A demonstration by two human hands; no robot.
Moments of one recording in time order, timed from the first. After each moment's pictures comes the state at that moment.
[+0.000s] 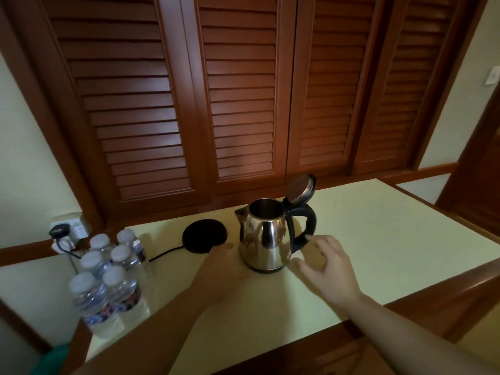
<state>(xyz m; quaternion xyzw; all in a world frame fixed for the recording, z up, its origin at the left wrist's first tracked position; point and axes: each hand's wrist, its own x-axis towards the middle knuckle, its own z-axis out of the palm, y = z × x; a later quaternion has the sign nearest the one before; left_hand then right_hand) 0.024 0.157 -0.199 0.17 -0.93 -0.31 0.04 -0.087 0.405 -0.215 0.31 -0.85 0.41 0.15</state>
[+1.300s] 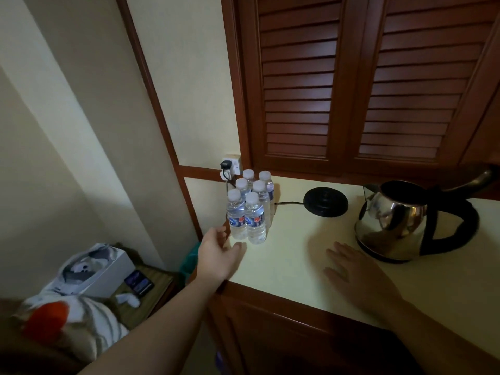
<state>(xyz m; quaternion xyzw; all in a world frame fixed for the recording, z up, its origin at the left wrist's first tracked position) 0.243 0.124 -0.230 0.53 -0.68 -0.36 0.36 -0.045 0.302 -0.267 0.58 -0.80 0.14 -0.09</state>
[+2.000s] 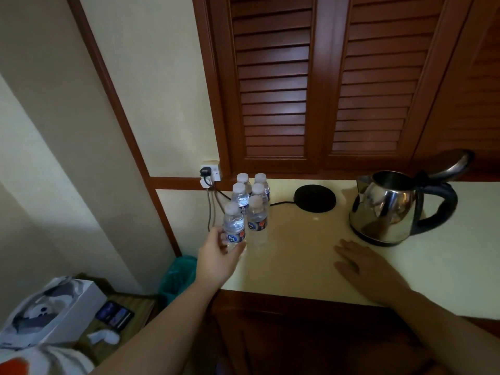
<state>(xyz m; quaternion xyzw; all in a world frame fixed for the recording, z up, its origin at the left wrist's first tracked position) 0.260 0.074 -0.242 0.43 -0.75 -0.38 0.34 -0.018 0.315 -0.262 0.49 -0.85 0.17 -0.10</state>
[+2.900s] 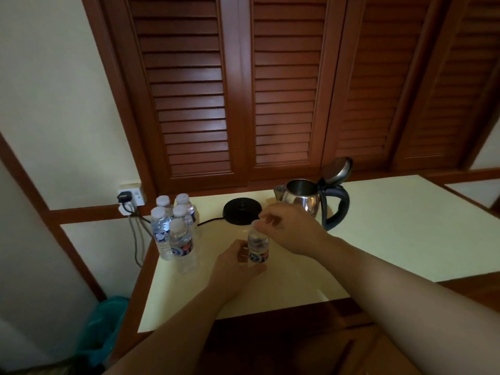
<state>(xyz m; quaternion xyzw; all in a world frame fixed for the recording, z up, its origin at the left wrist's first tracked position) 0.115 0.158 -0.238 0.24 -0.85 -0.43 0.17 -0.011 0.299 -0.131 0.50 -0.81 0.30 0.00</state>
